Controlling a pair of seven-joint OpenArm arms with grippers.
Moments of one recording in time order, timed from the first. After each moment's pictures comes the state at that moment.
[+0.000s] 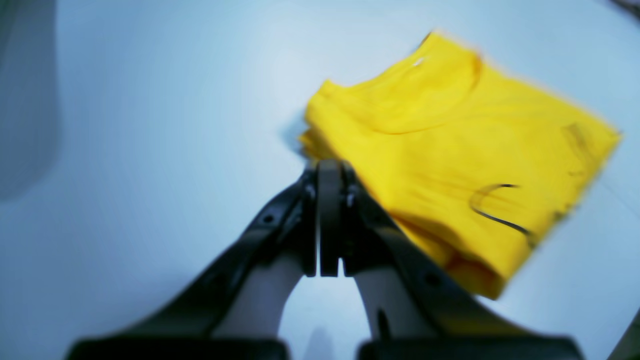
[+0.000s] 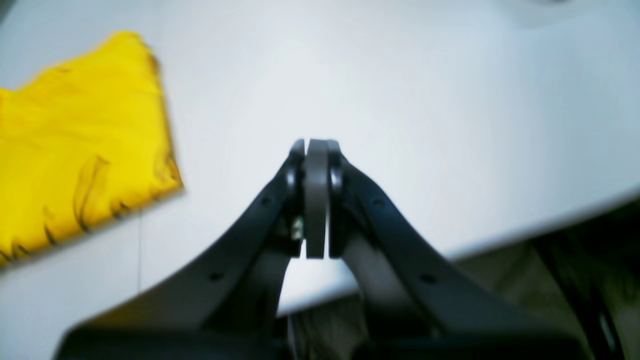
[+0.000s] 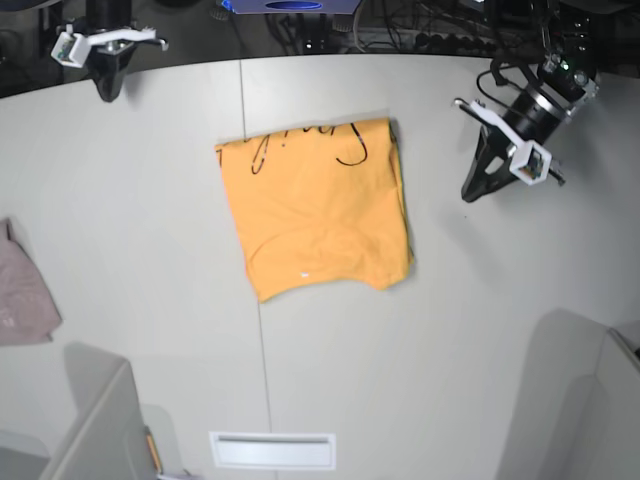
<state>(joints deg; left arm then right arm) 33.2 -19.4 -18.3 105.5 -18.2 -39.4 1.2 -54.9 -2.4 21.7 105.8 21.2 15.6 9.3</state>
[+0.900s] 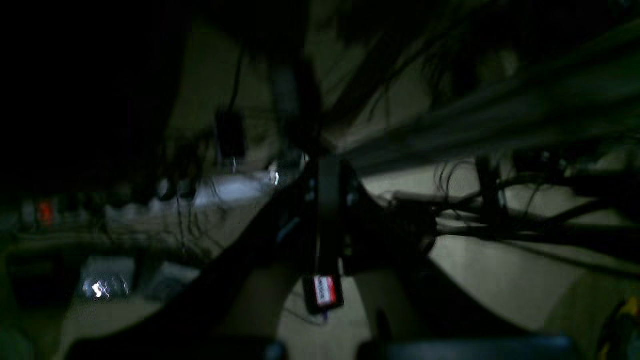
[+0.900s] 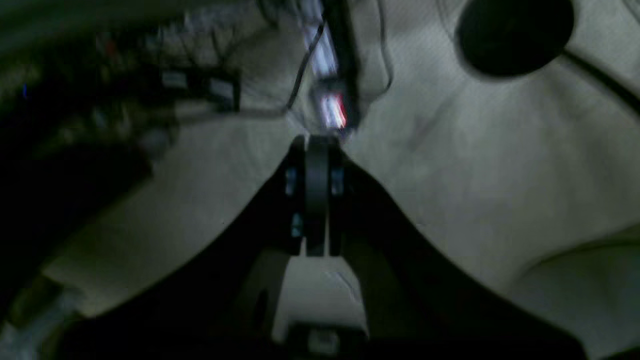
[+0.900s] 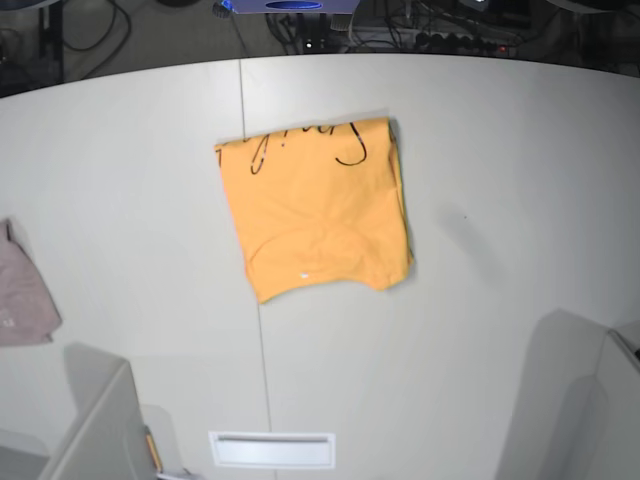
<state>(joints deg) 41.0 -18.9 -2.2 38.2 -3.9 -39.2 -43.6 -48.1 4.5 6.6 63.5 21.0 16.1 -17.4</state>
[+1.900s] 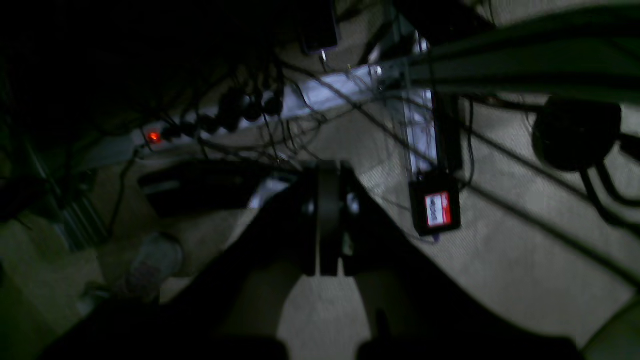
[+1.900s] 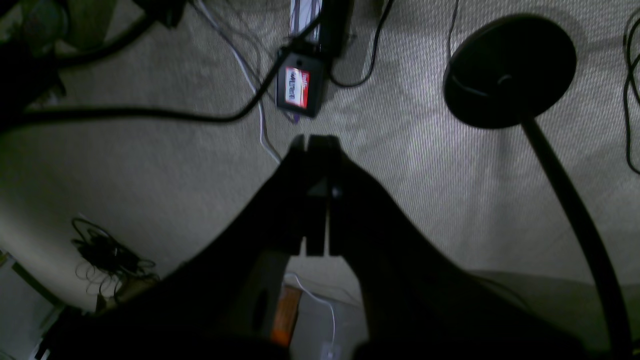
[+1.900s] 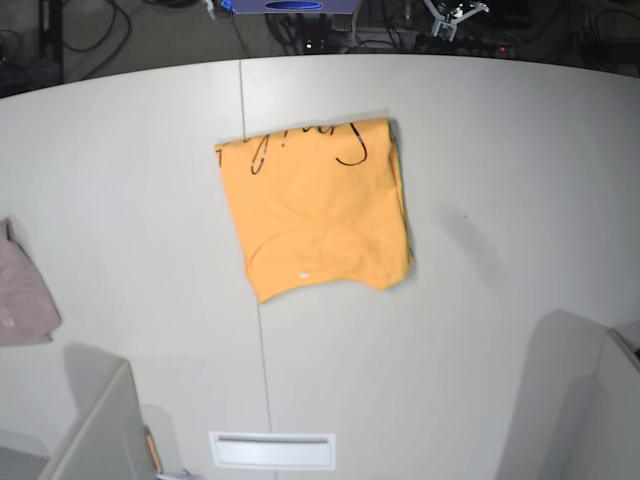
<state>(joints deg) 11.6 -10.0 2.9 4.3 7.9 -9.5 -26.8 -9.8 4.2 -31.0 0.5 21.6 15.9 8.9</state>
